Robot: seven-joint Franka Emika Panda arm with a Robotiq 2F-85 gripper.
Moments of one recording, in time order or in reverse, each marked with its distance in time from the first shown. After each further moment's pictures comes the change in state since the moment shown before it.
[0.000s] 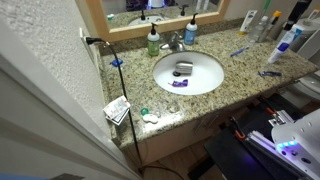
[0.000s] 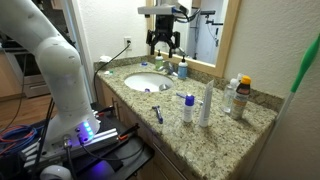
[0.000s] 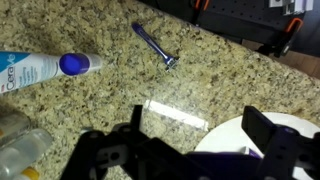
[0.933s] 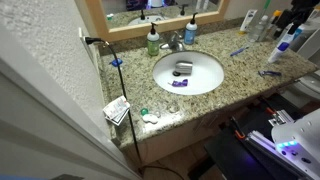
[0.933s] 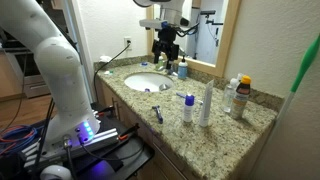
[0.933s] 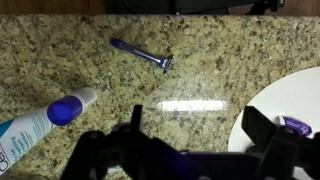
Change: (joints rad) arm -0.044 0.072 -0.041 -0.058 0.071 0.108 0.291
